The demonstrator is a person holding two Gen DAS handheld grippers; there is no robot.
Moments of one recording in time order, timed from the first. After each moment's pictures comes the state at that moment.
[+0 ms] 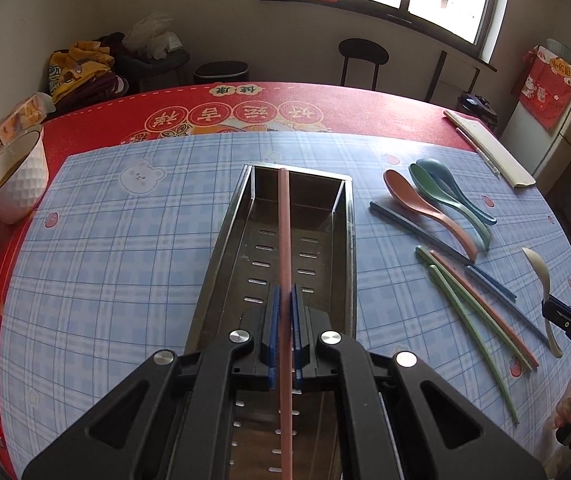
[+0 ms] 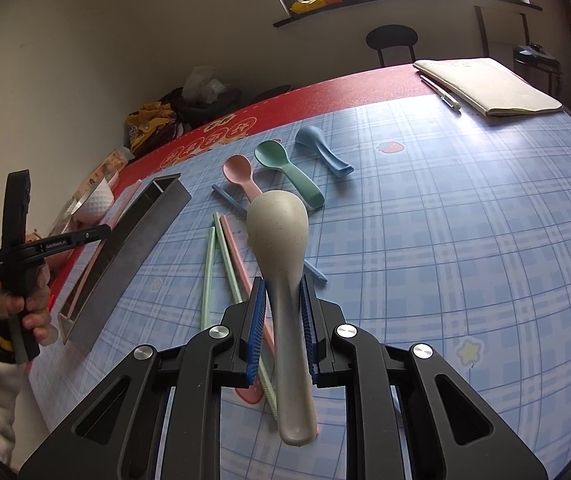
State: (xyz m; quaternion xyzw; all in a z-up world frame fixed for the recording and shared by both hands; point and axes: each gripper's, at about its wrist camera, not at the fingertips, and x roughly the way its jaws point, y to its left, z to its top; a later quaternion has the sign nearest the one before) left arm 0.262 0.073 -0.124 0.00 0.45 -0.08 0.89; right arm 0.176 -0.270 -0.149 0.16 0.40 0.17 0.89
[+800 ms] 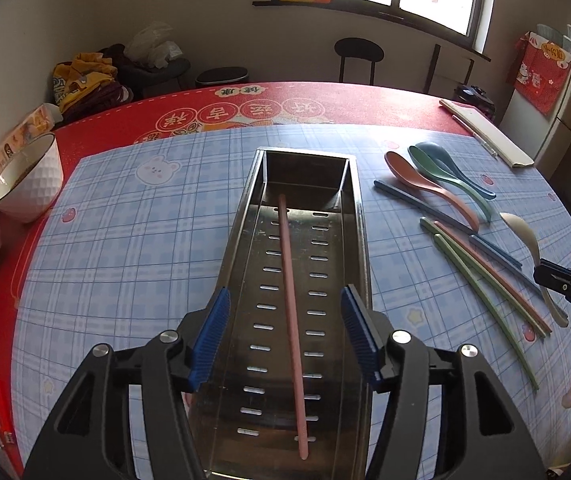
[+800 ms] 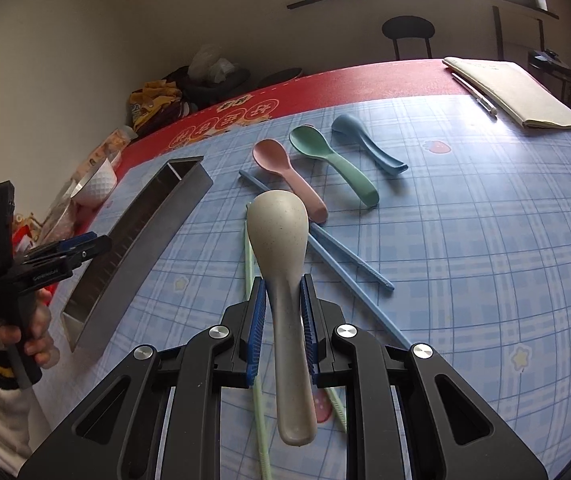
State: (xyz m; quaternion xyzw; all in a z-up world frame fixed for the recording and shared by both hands) left arm 0.224 0.087 -0.120 0.03 0.43 -0.08 0.90; right arm 0.195 -0.209 -0.138 0.12 0.43 0.18 0.88
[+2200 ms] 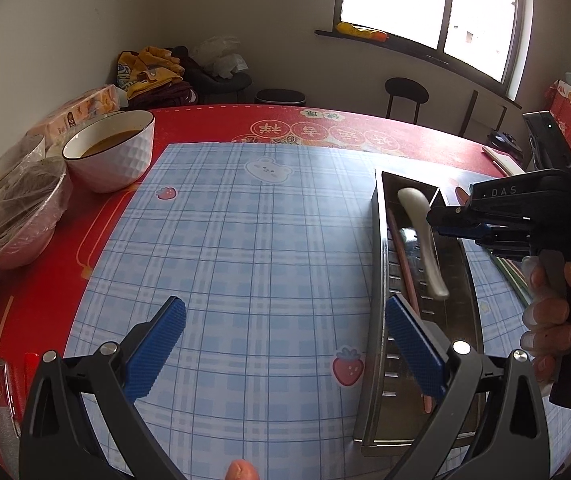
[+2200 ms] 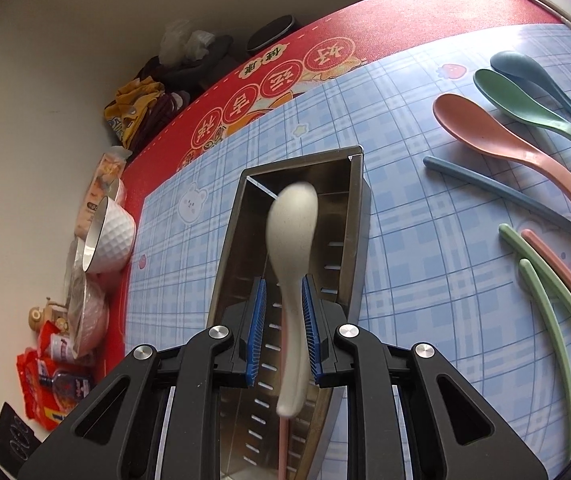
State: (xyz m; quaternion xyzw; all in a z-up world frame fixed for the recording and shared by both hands) left arm 0.192 0.199 -0.112 -0.02 0.39 -0.02 0.92; right arm 0.311 -0.027 -0.147 0.27 0.52 0.14 0.80
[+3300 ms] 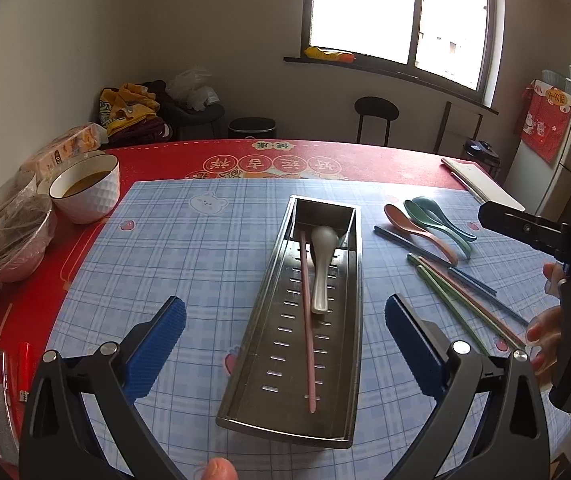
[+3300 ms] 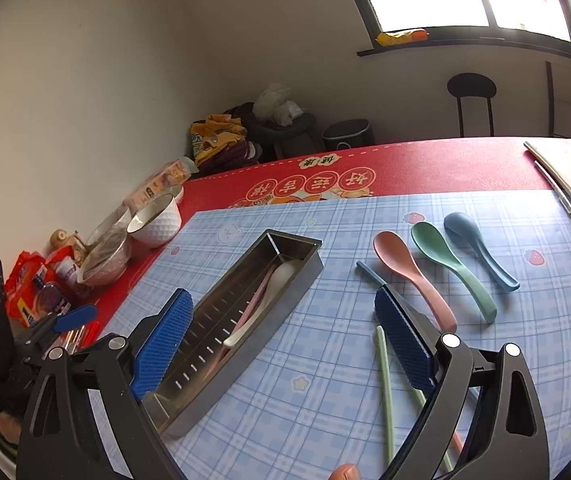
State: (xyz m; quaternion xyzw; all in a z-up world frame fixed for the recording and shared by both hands) left arm 0.150 0.103 -0.067 0.00 0.35 -0.04 0.94; right arm 0.211 -0.140 -0.063 0.12 0.33 0.25 0.90
